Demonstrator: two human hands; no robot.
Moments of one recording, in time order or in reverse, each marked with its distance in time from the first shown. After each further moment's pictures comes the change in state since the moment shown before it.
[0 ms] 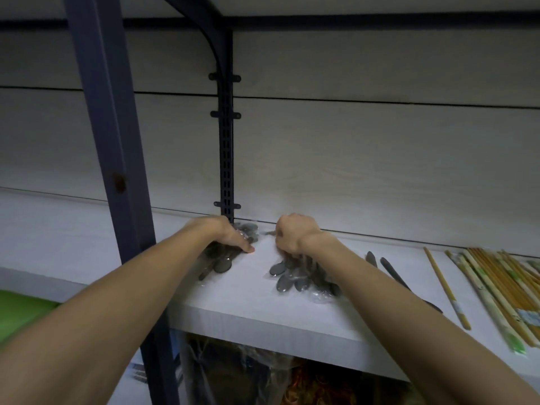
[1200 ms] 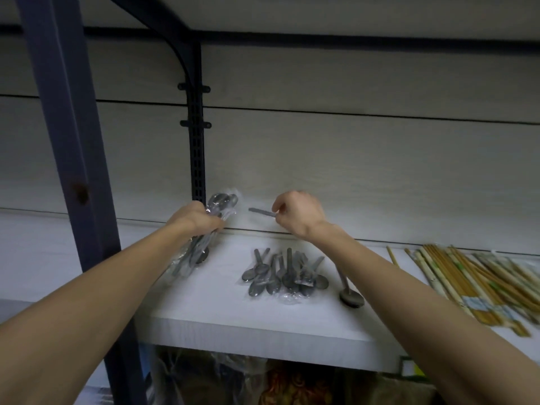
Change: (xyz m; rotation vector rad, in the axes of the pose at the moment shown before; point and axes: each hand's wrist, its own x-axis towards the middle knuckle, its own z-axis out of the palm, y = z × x) left_hand -0.022 0.014 -0.020 -0.422 0.283 0.144; right_hand -0.025 0.051 -0.048 0.184 0.312 0.063
